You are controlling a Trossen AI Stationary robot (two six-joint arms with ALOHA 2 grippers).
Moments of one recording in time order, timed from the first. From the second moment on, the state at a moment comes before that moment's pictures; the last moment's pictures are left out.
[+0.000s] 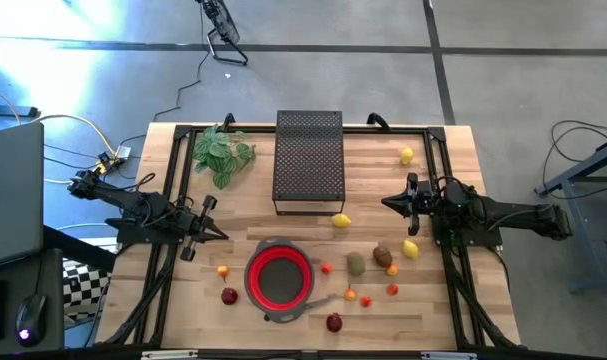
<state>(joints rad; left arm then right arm) -0.37 0.01 0.02 0.01 -0.06 0.13 -0.12 0.09 0.01 0.02 -0.01 0.26</state>
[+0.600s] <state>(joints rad) -0.37 0.01 0.02 0.01 -0.06 -0.18 -0.12 0.09 0.01 0.02 -0.01 0.26</state>
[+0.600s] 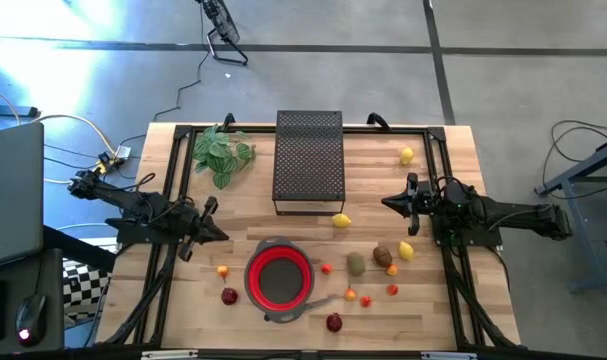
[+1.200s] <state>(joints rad) -0.37 0.01 0.02 0.01 -0.06 -0.48 -0.12 0.09 0.01 0.10 0.00 0.40</state>
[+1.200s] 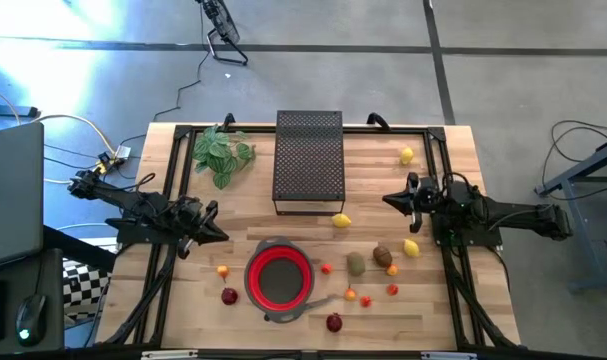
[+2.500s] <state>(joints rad) -0.37 0.01 0.02 0.11 -0.17 -0.76 -0.12 0.09 0.01 0.09 0.00 1.03</state>
